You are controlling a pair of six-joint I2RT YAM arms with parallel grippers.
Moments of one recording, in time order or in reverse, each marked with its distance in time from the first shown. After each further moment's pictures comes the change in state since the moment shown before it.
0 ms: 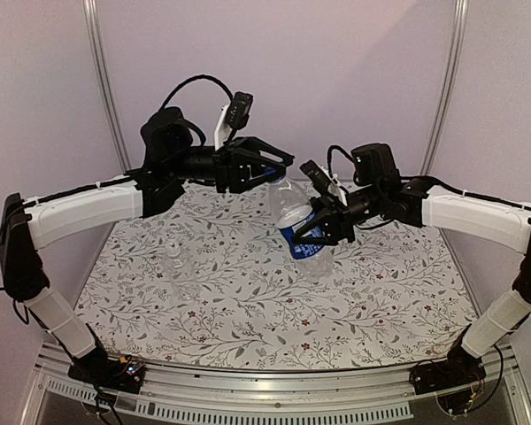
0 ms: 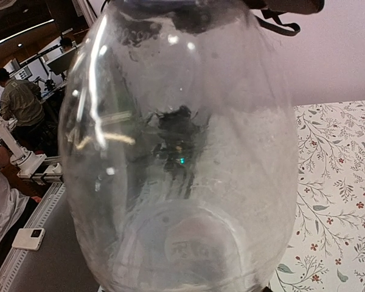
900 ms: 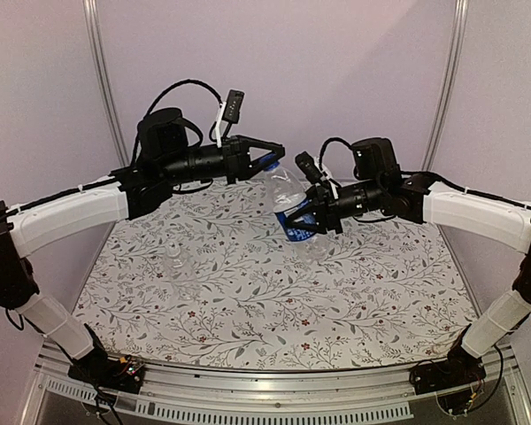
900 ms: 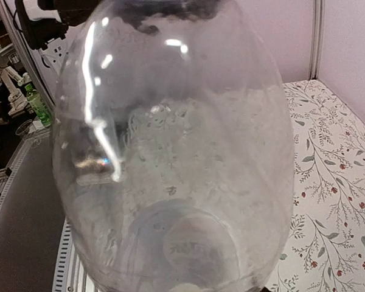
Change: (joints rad) left arm -0.018 -0.083 -0.022 -0.249 -0.451 0.041; right arm 0.003 0.000 0.038 -0.011 0.324 0.006
